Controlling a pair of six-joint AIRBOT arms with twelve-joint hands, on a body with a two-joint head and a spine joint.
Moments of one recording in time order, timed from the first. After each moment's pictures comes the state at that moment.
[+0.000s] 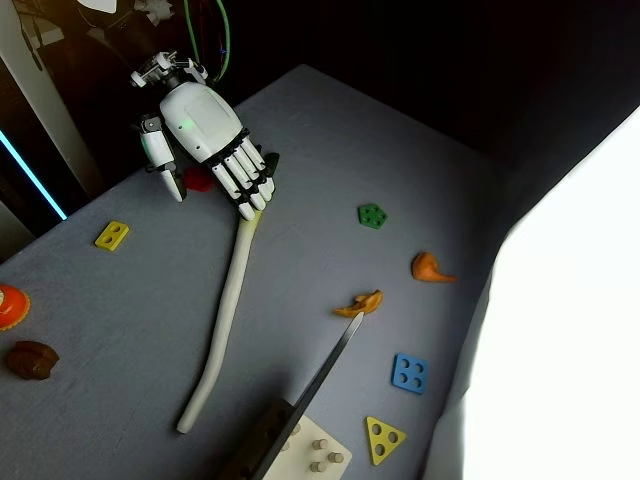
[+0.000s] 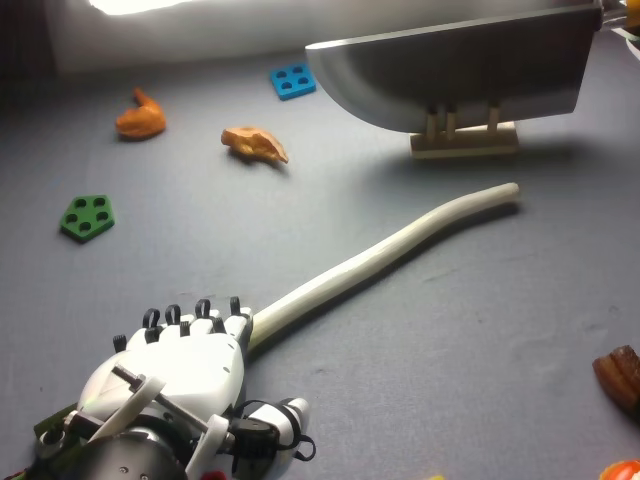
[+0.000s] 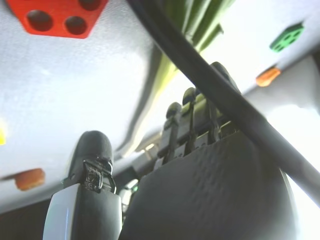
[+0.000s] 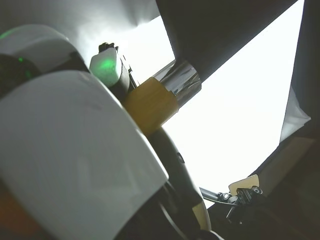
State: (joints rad) left arm 0.74 -1.14 0.45 1.49 1.31 -1.12; right arm -0.56 -1.36 1.99 -0.08 0.64 -0.58
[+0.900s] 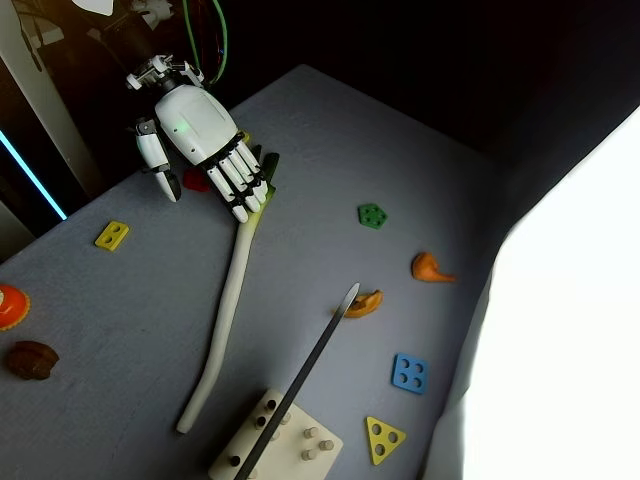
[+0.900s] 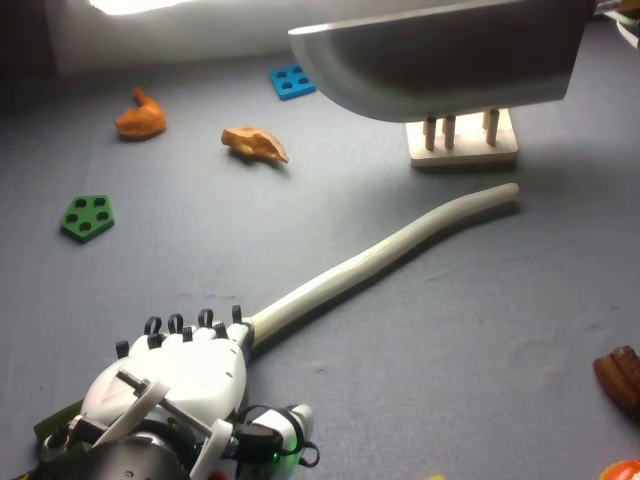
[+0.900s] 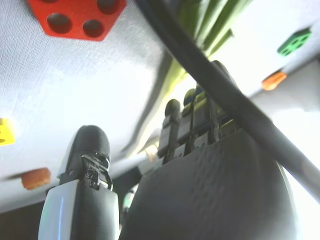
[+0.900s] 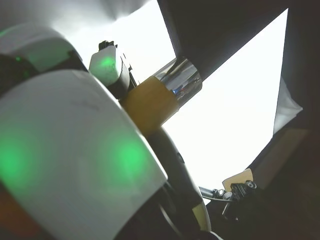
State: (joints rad) left arm 0.74 -1.16 0.45 1.48 1.32 -1.12; right arm -0.51 -1.33 1.95 -0.11 0.66 -0.56
